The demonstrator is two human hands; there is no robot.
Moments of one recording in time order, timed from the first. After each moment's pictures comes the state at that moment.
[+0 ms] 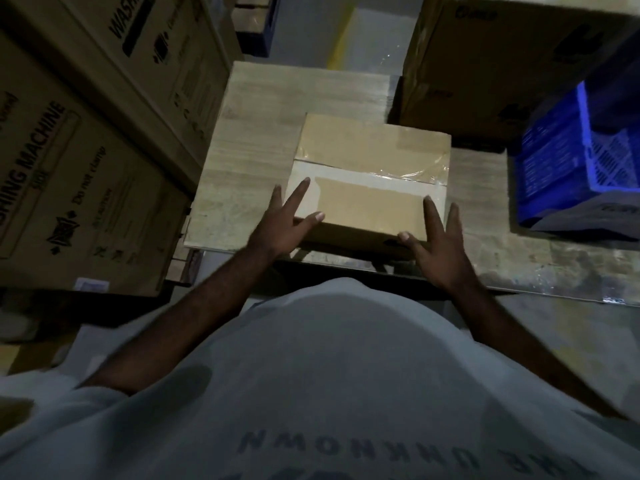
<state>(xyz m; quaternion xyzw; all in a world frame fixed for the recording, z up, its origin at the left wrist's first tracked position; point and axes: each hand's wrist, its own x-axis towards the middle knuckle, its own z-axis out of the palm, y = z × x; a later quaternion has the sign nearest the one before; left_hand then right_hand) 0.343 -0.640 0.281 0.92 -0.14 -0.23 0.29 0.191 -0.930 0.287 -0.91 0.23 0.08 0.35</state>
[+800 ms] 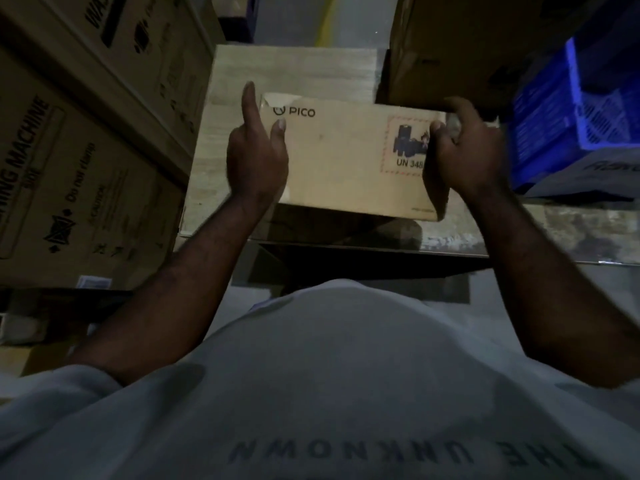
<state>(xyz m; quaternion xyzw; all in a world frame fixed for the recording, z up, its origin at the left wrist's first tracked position) 0.371 -0.668 0.357 0.95 -0.06 0.11 0.30 0.258 -0.955 0.377 -0.91 0.28 -0.10 0.28</state>
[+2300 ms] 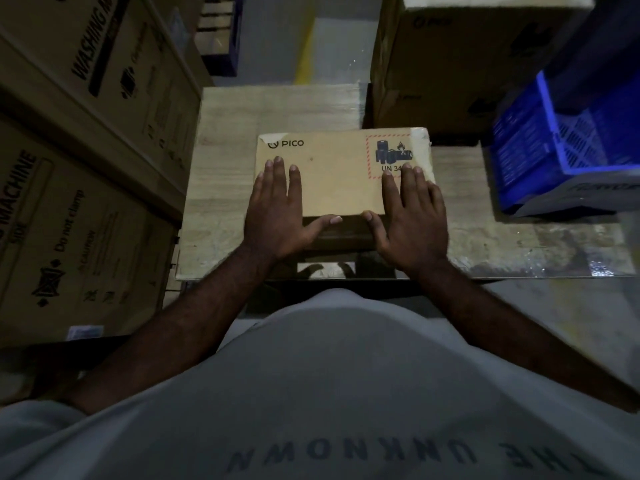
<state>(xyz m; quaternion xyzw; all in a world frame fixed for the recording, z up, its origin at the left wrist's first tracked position) 0.365 -0.677 0.353 0.95 -0.29 -0.06 0.02 0.244 -0.885 0.341 -0.98 0.15 -0.08 0.01</state>
